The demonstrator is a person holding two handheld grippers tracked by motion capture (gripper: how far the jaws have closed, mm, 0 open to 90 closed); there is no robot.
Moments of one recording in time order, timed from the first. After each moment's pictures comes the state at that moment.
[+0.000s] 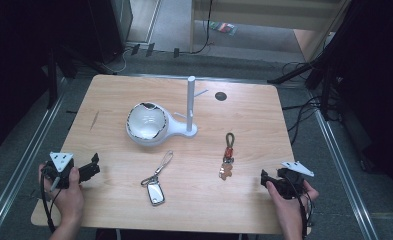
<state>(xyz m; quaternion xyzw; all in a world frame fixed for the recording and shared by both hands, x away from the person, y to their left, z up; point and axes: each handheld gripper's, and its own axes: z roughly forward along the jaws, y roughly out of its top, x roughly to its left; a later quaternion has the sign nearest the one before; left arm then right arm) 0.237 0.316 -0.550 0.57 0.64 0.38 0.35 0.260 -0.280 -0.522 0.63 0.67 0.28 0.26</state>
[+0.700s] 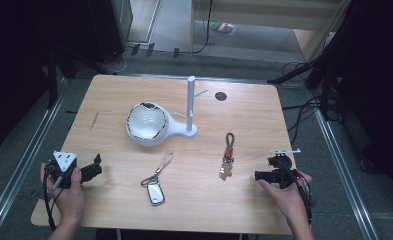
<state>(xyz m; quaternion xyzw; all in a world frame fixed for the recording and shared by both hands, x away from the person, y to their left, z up) 0.238 0.311 -0.550 0.59 0.62 0.39 0.34 0.296 -0.267 -0.508 0.63 0.74 0.17 0.16</state>
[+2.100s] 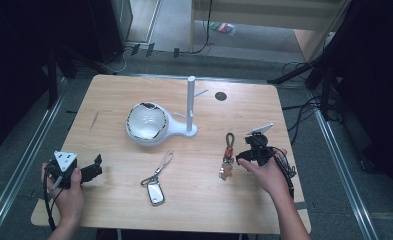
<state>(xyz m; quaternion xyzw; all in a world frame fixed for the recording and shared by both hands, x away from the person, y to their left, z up) 0.238 0.312 -0.550 0.59 0.62 0.38 0.34 0.352 -0.203 -0.489 0.64 0.76 0.11 0.08</state>
